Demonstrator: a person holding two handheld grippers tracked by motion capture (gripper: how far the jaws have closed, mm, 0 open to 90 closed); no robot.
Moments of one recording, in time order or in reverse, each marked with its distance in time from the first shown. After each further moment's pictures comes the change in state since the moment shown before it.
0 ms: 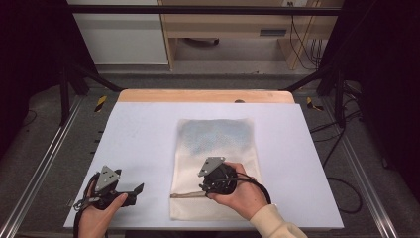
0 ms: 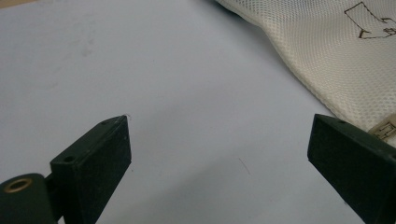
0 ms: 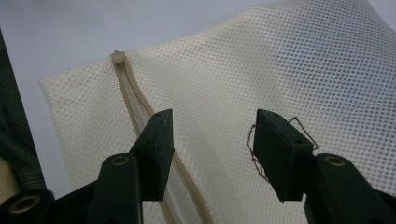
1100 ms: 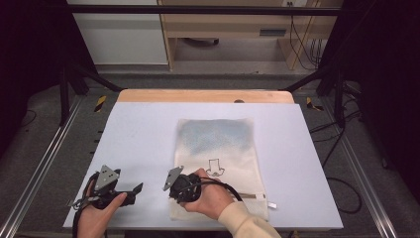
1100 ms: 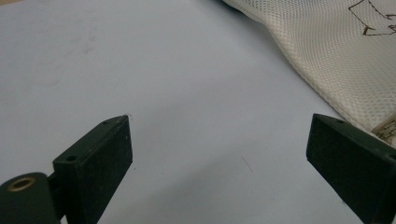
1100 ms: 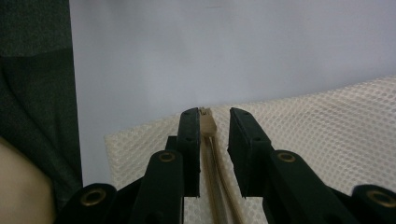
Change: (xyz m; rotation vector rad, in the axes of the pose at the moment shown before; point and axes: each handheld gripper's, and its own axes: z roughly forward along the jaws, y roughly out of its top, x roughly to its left) left arm 0.001 0.001 0.001 0.011 0.001 0.000; right arm 0.045 0.045 0.059 0.029 0.192 -0.170
